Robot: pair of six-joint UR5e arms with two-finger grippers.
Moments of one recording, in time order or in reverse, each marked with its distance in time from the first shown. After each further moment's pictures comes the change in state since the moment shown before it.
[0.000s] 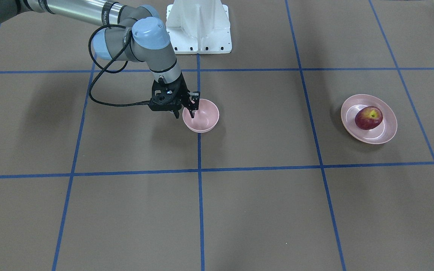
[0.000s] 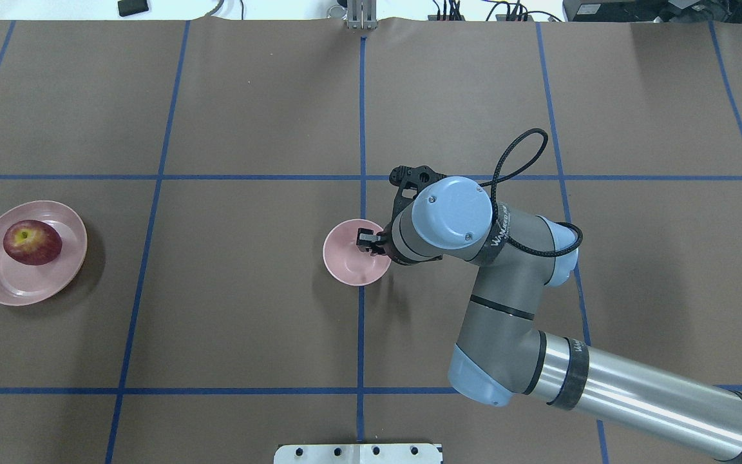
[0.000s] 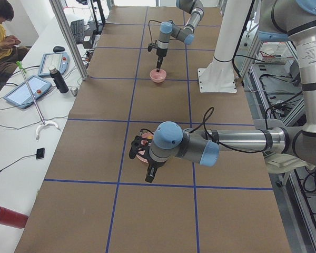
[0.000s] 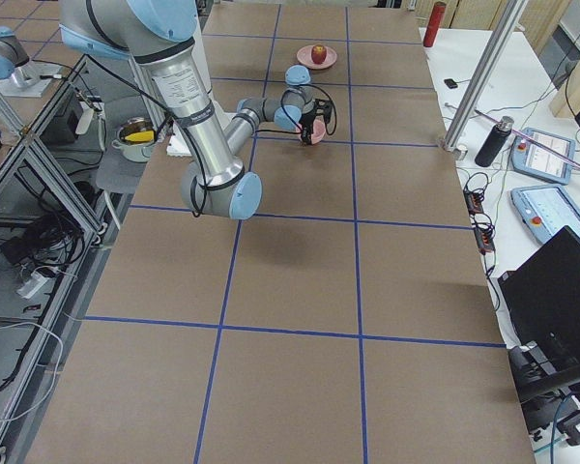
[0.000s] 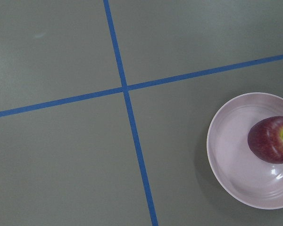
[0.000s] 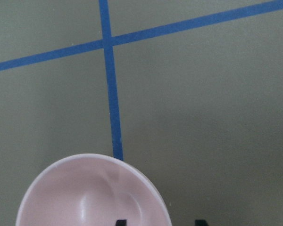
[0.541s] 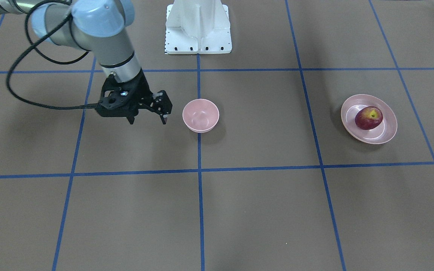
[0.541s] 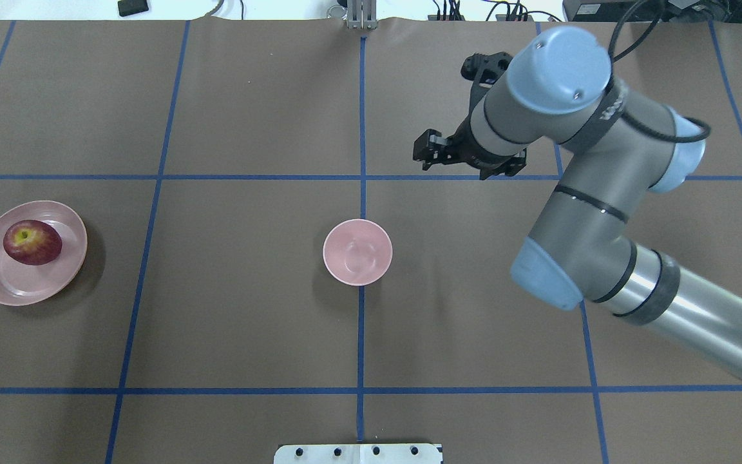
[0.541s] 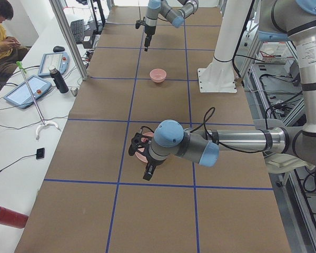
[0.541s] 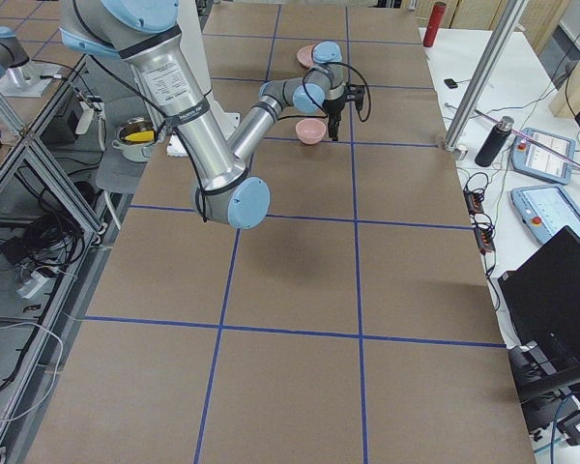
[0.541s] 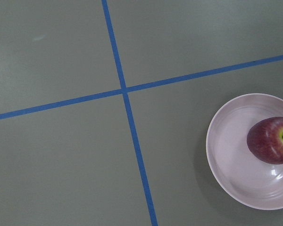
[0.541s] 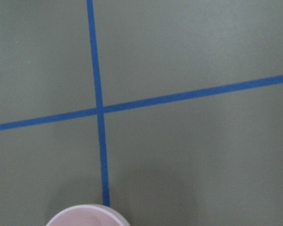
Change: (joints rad) left arm 0.013 -0.005 -0.001 -0.069 0.000 -0.006; right arm 0.301 -0.046 0.142 -0.207 0.202 -0.254
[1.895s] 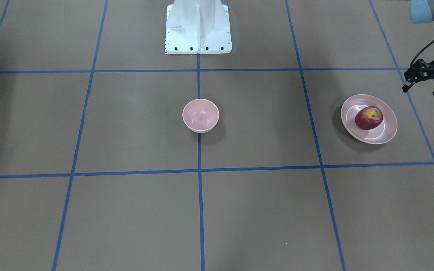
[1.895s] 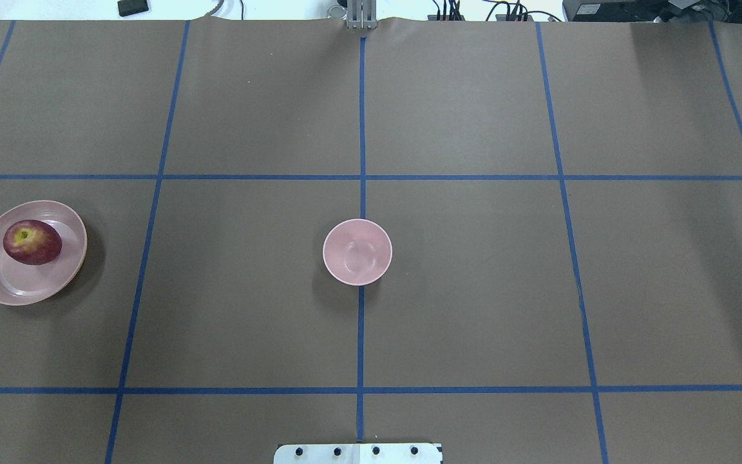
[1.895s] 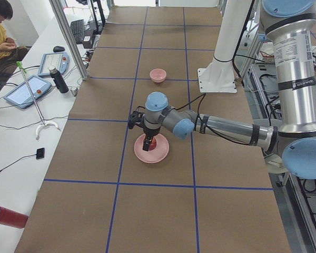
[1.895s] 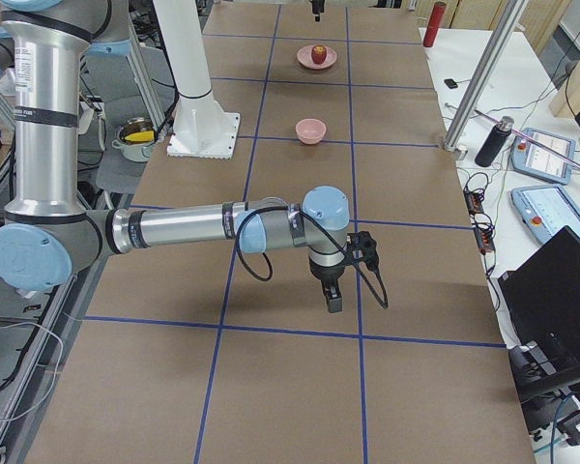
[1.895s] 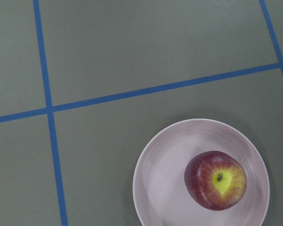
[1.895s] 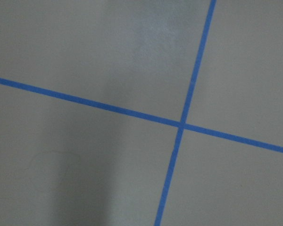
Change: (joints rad) left arm 0.431 -0.063 -0.097 -0.039 0.225 -0.471; right arm 0.755 -0.684 -0.012 0.006 0.302 -1.248
